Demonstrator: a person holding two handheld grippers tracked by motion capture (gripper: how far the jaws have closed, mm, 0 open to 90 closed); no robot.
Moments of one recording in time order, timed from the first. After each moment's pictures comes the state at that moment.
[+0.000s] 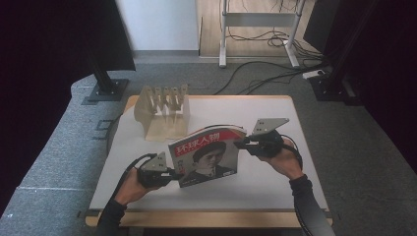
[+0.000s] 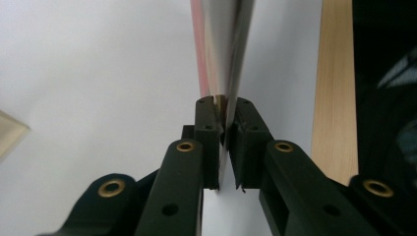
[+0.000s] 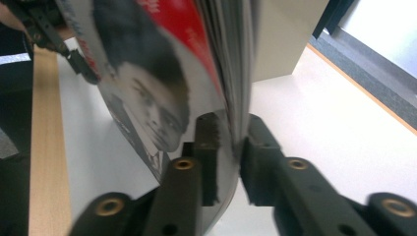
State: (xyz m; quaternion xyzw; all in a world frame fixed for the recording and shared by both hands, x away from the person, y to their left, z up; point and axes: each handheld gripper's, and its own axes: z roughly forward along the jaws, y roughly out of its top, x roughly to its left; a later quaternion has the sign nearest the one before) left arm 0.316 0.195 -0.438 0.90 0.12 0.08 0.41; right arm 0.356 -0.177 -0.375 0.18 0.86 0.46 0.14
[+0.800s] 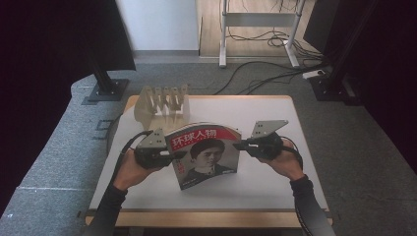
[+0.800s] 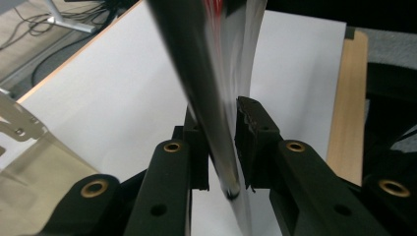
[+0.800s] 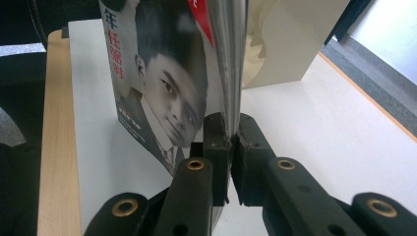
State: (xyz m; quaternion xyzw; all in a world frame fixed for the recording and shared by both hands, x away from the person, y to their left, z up) left arm 0.325 0.182 -0.364 0.88 0.16 0.12 0.43; right arm 0.349 -0.173 -0.370 0.15 0.87 0.45 0.14
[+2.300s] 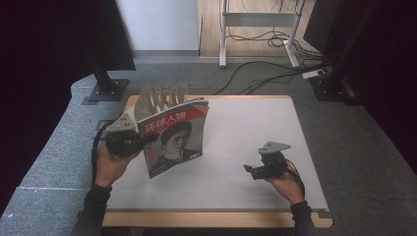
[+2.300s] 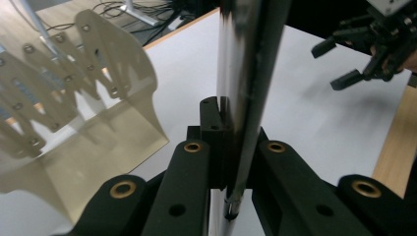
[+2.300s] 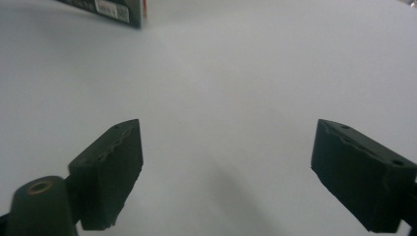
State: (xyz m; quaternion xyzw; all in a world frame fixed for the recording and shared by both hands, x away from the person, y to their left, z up) left arm 0.336 0.250 -0.343 0.83 0.30 0.16 0.45; right arm 0.345 -0.207 -0.479 0.34 0.84 0.39 0.18
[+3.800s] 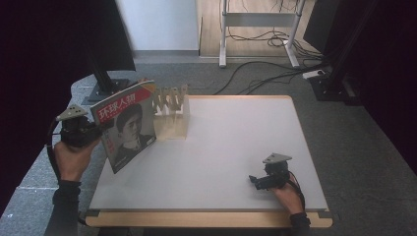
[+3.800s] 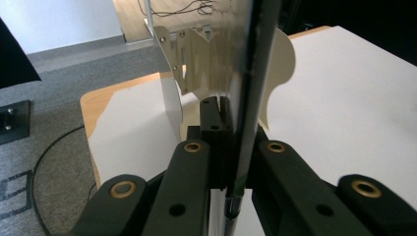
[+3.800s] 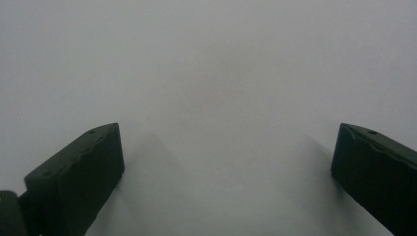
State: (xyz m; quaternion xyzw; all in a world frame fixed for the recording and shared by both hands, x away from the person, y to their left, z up) left arm 0.346 0.345 -0.323 0.75 0.45 0.24 0.42; right arm 0.338 -0.226 -0.536 0.41 0.83 0.35 0.17
